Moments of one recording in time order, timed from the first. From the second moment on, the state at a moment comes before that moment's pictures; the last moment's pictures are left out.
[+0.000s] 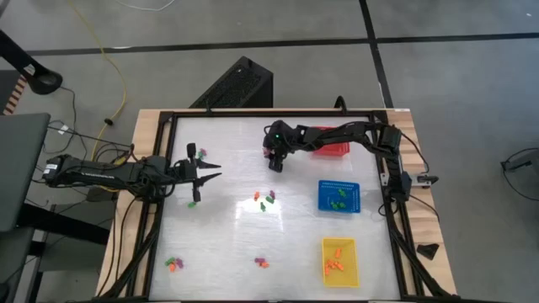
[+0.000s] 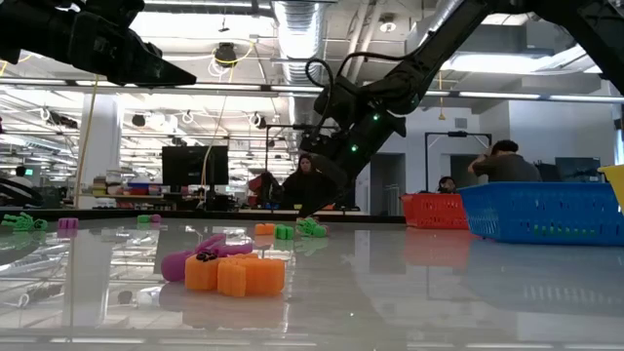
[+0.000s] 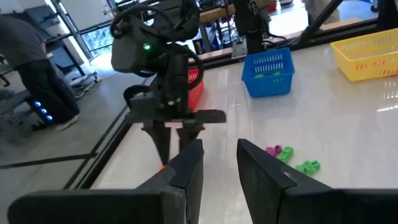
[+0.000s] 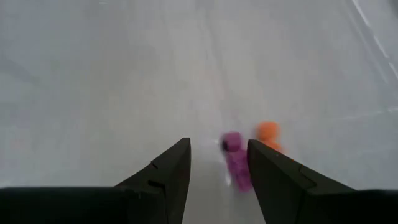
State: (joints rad) left arm -0.03 0.51 0.27 0.15 -0.27 0.25; right arm -0.37 2.00 1.26 -0.04 -0.13 -0.15
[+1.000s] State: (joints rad) left arm -0.03 0.51 0.33 0.10 -0.17 0.11; right arm -0.12 1.94 1.39 -0.18 -0.03 0.08
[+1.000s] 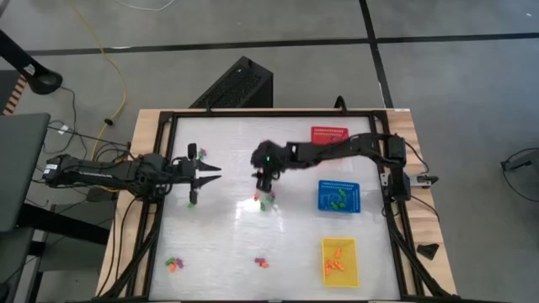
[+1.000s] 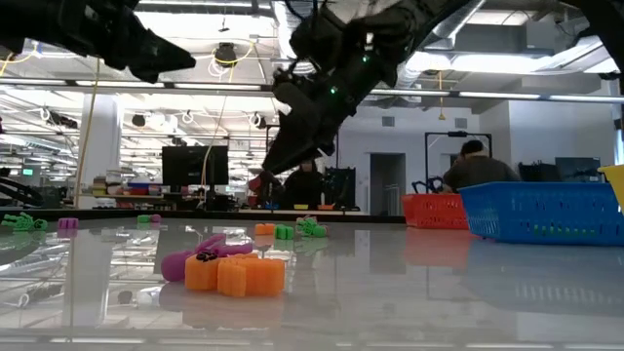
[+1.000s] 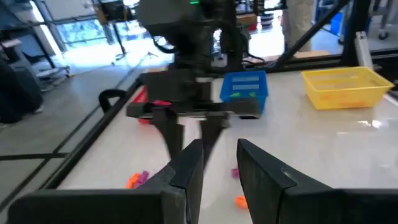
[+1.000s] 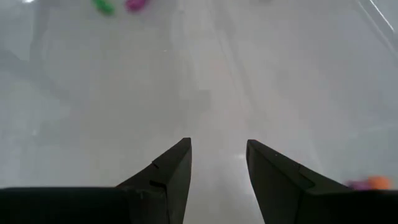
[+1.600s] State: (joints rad) left arm -0.03 0.51 0.35 0.06 -0.16 0.09; right arm 0.10 1.94 1.29 -0.20 0.11 0.30
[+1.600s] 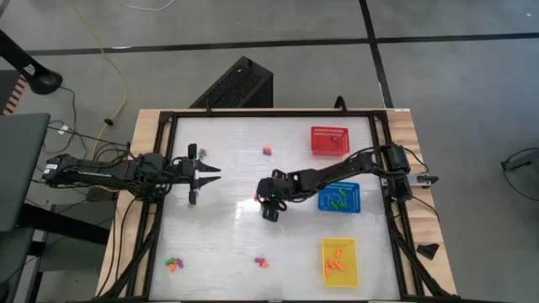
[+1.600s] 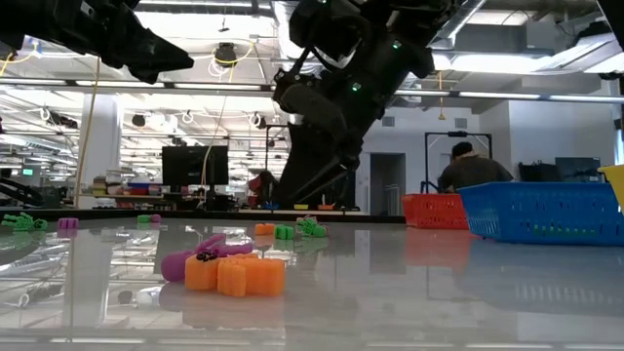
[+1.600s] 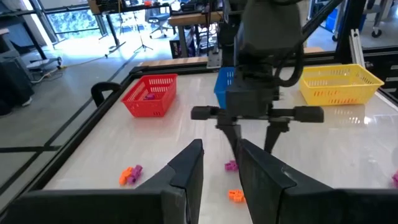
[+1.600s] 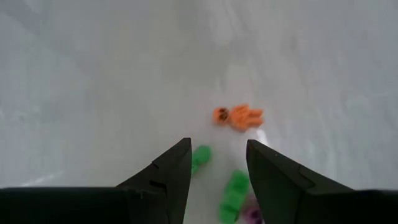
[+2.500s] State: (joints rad) left arm -0.03 0.51 0.35 0.04 -0.16 0.09; right arm 0.15 1.95 1.29 -0.31 0.34 0.41
